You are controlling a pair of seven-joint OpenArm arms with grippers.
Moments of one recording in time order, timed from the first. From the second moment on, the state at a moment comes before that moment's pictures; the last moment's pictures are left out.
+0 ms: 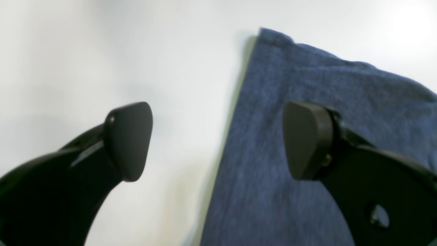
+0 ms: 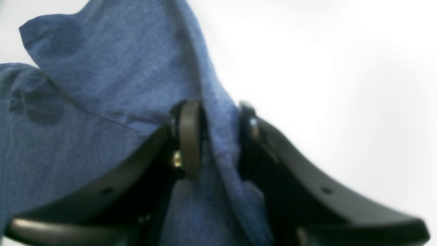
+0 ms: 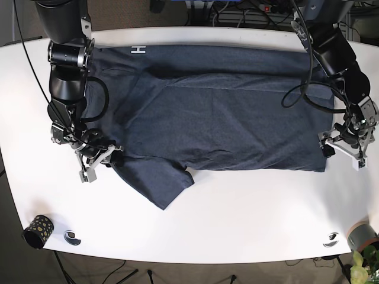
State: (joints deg) left arm -18.1 -12.0 -32.8 68.1 -1.4 -18.9 42.4; right arm 28.1 17.9 8.6 36.9 19.3 37.5 -24.4
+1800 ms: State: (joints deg) left arm -14.1 -14.5 -23.5 63.1 -13.0 -26.4 27.0; right arm 21.3 19.0 8.6 59.6 18.4 37.7 -34.5
